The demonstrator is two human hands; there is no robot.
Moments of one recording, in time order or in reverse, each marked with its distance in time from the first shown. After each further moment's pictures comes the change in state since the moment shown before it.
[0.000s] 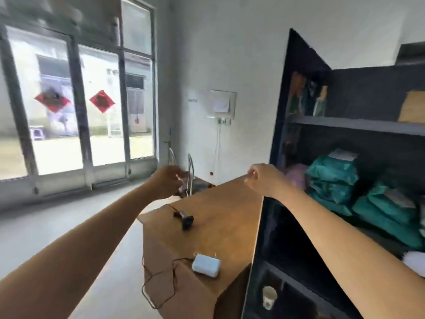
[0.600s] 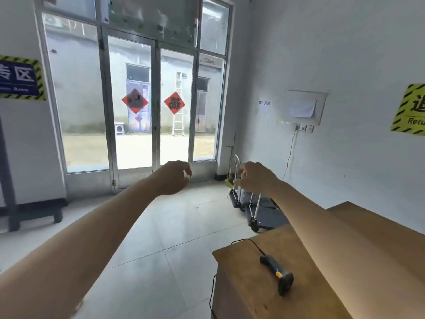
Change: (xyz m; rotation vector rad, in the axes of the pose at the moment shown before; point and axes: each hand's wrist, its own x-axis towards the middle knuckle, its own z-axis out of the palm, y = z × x) left_hand 0.187 -0.321 -0.186 0.364 0.086 -0.116; right_hand 0.330 -0.315 0.204 0.110 -0.200 -0.336
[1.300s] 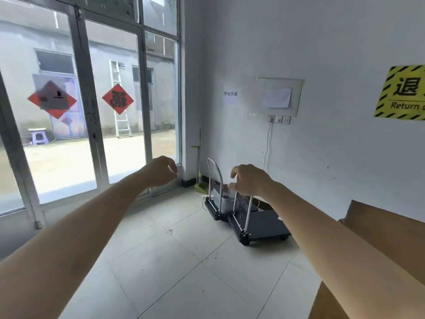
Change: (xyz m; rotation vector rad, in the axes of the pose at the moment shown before) left_hand 0.470 -0.262 0.076 -0.129 -0.140 0.096; right_hand 0.447 0.031 0.116 -0.108 0.031 0.230
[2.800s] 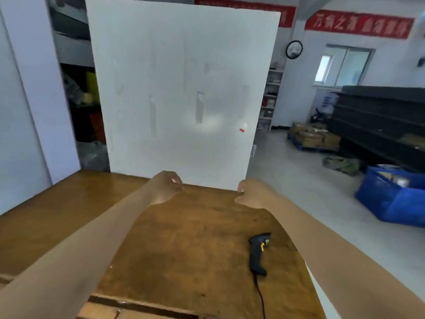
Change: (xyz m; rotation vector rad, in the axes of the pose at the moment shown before) left_hand 0.289 0.479 0.445 -0.470 -1.380 1.719; right_hand -0.047 0.273 0.029 -0.143 0.348 2.285
